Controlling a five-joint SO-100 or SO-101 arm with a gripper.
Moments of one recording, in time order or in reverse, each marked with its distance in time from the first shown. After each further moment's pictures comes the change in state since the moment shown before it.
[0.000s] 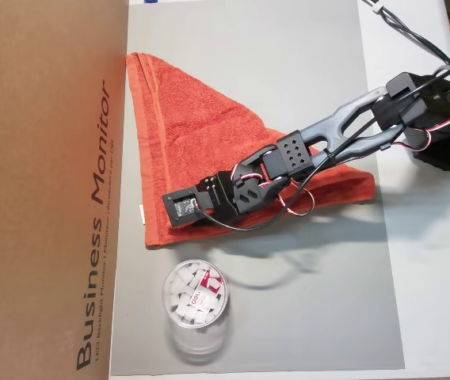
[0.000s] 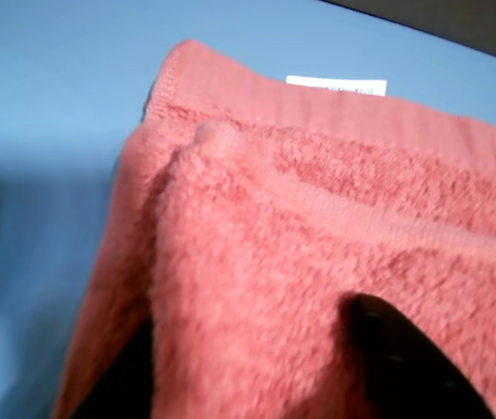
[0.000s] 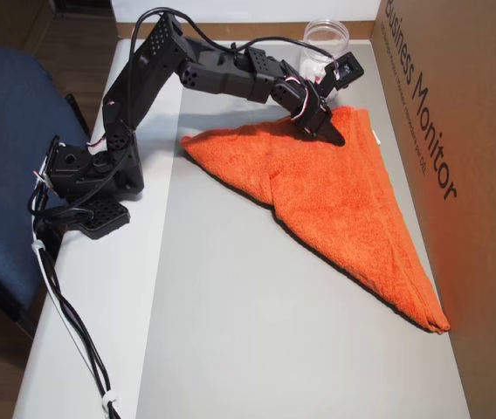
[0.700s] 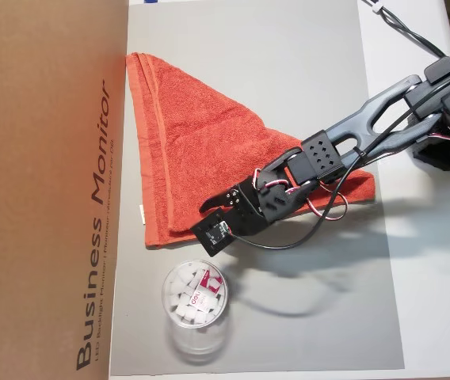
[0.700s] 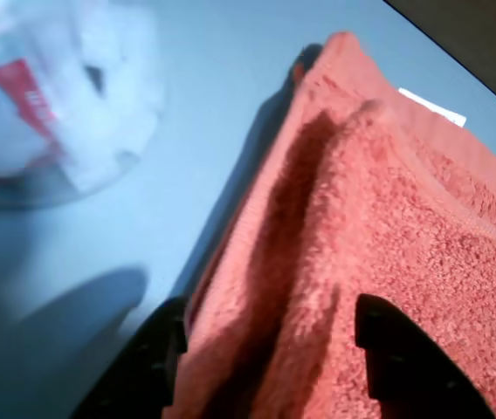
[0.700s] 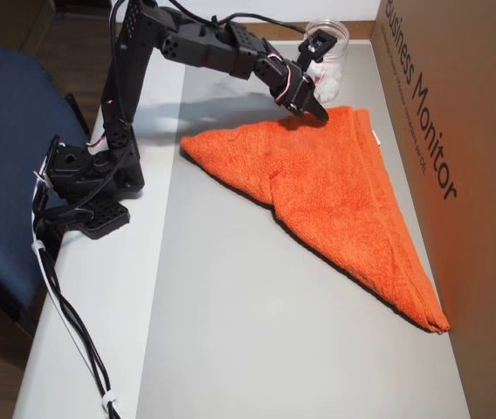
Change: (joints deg) arm -5.0 17.0 19.1 0.0 -15.2
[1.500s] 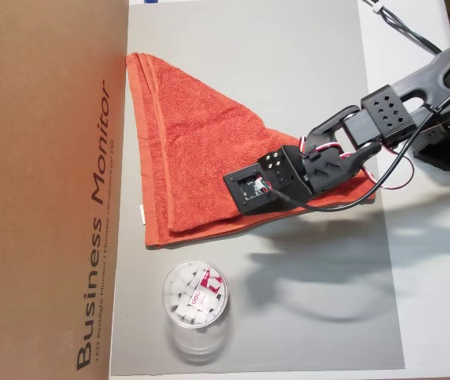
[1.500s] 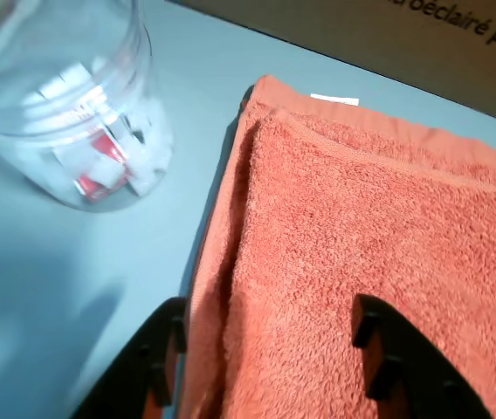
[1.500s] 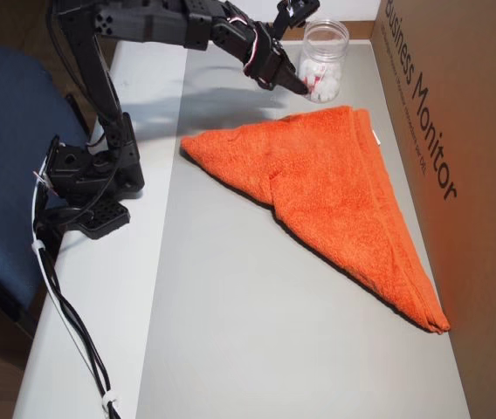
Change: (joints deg) arm 1.1 36.7 29.1 0.0 16.7
